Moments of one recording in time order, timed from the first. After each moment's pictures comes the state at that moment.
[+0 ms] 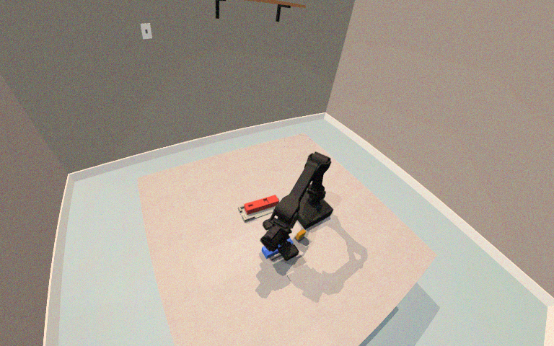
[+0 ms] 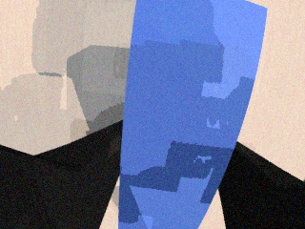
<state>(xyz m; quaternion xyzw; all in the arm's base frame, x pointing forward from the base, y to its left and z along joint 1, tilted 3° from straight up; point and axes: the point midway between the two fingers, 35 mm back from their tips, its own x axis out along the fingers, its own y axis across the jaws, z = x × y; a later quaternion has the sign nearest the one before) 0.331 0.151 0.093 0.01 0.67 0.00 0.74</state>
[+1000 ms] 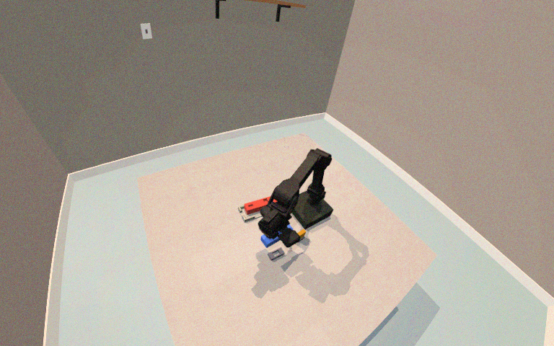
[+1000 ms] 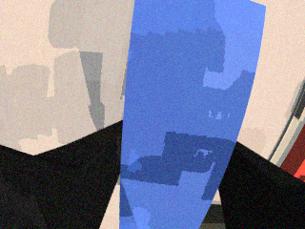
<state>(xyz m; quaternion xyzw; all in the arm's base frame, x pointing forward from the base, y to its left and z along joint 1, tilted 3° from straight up) 0.321 0.126 0.154 -0.03 0.68 0.02 0.74</state>
